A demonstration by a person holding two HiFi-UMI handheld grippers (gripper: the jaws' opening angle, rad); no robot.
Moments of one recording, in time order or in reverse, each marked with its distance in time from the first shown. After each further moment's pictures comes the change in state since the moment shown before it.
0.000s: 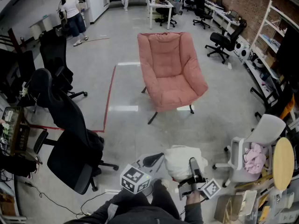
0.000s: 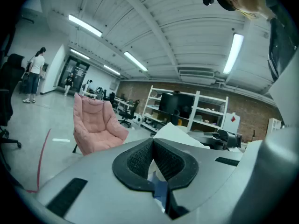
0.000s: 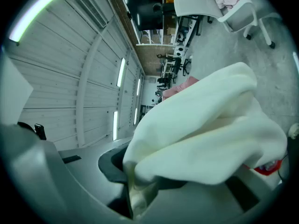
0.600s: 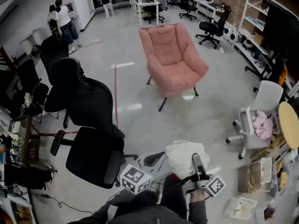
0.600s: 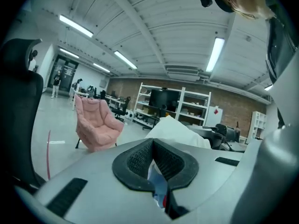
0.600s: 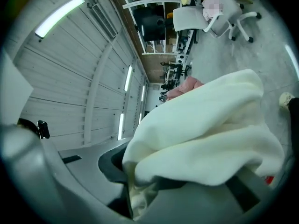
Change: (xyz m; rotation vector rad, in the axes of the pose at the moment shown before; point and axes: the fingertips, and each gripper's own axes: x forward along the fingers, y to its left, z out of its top) left arm -0.225 -0.035 -0.058 0.059 0.052 -0.095; right arm -0.122 0.055 -0.200 -0.022 -0.086 0.035
